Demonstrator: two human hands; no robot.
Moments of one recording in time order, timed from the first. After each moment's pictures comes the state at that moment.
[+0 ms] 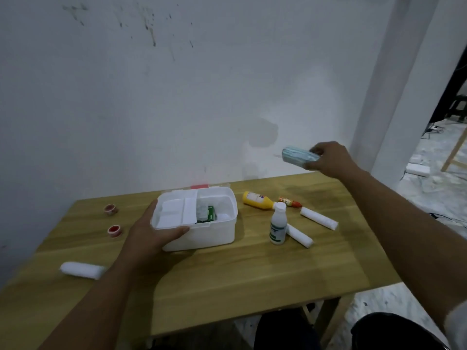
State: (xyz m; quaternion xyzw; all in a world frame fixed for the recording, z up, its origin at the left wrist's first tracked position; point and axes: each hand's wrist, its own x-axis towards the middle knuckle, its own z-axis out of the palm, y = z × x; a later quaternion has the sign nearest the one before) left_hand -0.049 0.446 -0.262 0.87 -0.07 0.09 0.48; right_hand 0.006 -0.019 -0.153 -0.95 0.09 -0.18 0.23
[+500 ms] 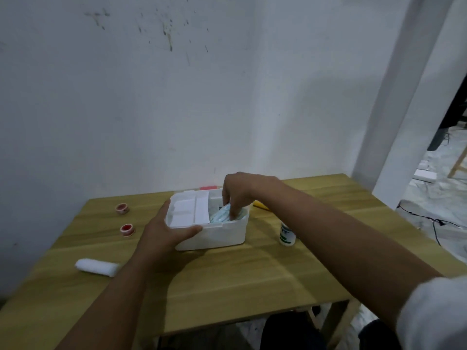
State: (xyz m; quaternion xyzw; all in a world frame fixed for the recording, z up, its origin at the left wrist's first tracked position) left_hand -0.046 0.448 -0.266 0.87 -0.06 0.09 0.47; right_hand 0.000 0.219 -0.153 -0.98 -0.17 0.10 0.04
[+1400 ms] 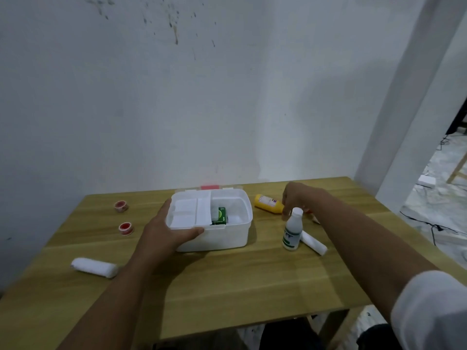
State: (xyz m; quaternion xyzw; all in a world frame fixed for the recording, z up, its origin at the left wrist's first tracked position) left_hand -0.040 0.454 -0.273 0.86 -0.07 0.09 0.50; right_hand 0.052 0.082 -0.217 -0.98 0.10 0.15 0.06
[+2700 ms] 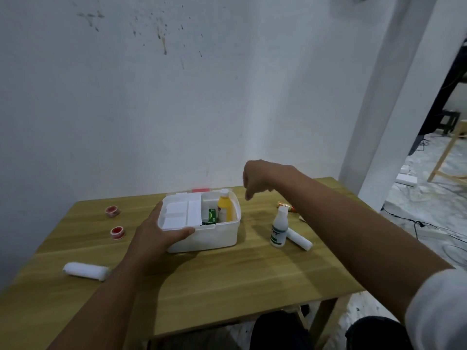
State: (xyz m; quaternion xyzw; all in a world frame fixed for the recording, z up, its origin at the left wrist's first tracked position) left_hand -0.040 0.453 -0.273 0.86 -0.07 0.10 0.49; right_hand -0.005 0.169 -0.119 -0.99 -0.04 0.08 0.04
